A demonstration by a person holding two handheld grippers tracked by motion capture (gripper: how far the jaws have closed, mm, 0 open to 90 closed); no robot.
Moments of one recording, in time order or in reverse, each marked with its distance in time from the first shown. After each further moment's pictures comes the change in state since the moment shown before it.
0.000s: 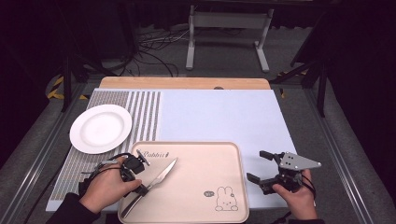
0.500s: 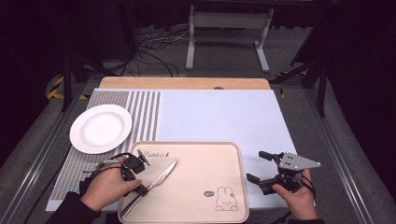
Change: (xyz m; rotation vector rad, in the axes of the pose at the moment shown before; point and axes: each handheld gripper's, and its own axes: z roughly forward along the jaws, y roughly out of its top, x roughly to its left) left arm 0.004 0.002 0.003 0.021 -0.010 -0.006; right arm 0.000 0.000 0.001 0.006 0.011 0.005
